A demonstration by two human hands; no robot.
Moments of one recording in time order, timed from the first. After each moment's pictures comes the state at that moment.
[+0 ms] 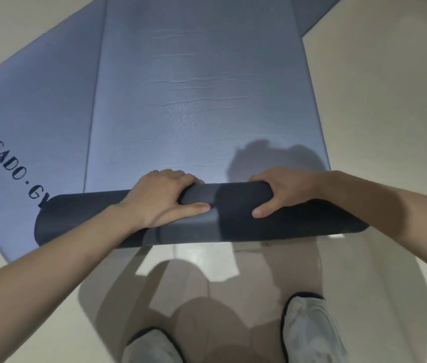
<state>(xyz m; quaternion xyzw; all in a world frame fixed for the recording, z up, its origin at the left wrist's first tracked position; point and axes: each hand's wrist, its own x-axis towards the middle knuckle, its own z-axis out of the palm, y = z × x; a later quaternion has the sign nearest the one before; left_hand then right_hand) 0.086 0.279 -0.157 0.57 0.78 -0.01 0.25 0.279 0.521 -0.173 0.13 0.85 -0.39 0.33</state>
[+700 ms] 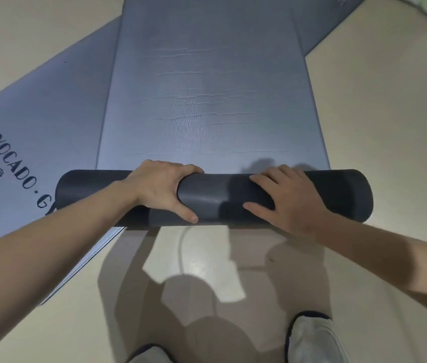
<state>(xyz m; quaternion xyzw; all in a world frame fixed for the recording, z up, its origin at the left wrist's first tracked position) 0.043 0.309 -0.149 0.57 0.77 -0.06 0.29 0.297 0.485 -0.181 0.14 0.98 -0.09 -0.06</state>
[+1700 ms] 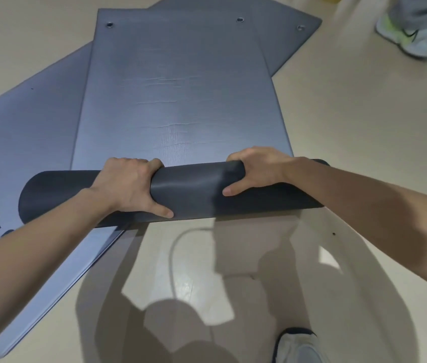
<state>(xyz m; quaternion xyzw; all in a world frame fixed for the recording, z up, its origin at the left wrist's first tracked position) 0.017 0.340 -0.142 0.56 0.81 -0.13 0.11 0.221 0.570 -0.138 0.20 0.92 -0.25 0.22</state>
